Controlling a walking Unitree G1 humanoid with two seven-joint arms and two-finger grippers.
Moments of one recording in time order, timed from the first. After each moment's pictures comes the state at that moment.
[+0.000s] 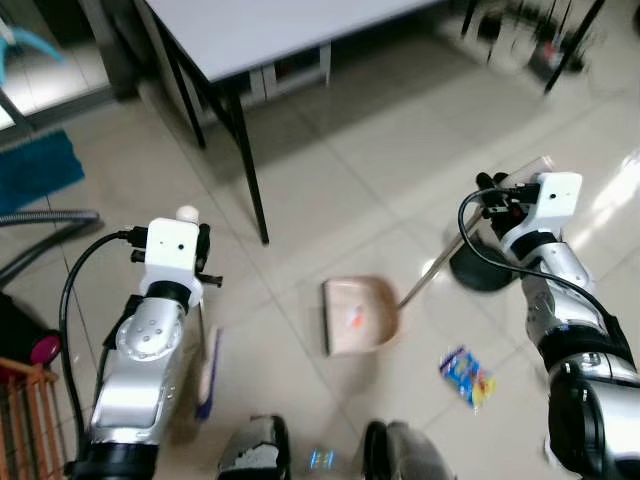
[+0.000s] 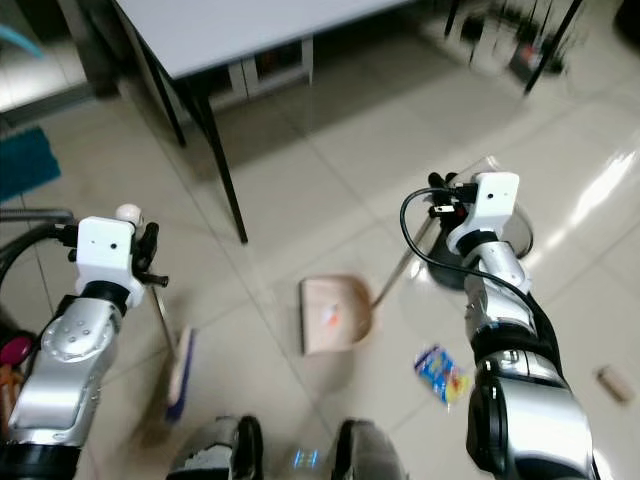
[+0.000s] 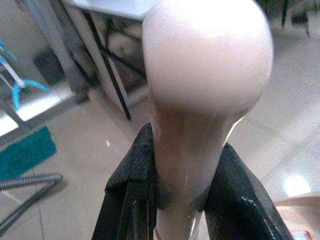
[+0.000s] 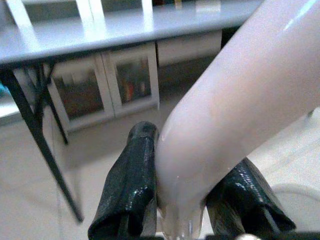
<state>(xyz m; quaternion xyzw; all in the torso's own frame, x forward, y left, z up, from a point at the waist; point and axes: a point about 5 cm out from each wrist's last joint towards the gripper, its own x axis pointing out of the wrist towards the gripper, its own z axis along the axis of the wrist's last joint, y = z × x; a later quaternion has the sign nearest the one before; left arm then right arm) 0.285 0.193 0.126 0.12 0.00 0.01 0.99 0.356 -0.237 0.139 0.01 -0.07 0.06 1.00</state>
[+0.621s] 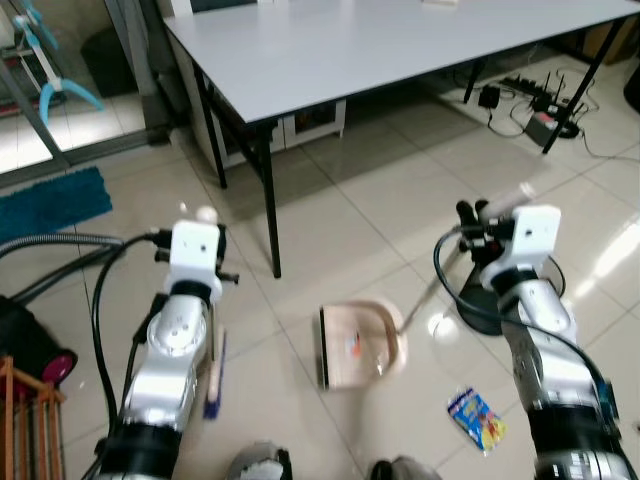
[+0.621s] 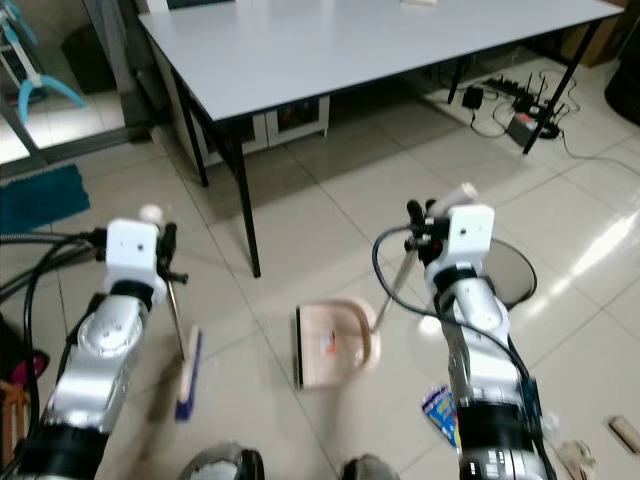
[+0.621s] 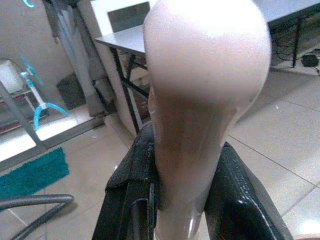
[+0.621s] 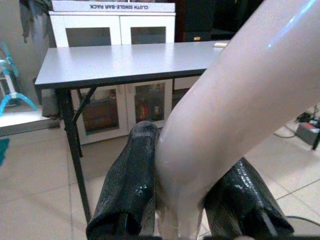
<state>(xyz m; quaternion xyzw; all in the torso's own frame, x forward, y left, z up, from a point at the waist) 0.295 0.178 0.103 0.12 0.00 0.00 0.99 0.304 -0.201 0.128 -0.01 -0.05 0.05 1.00</state>
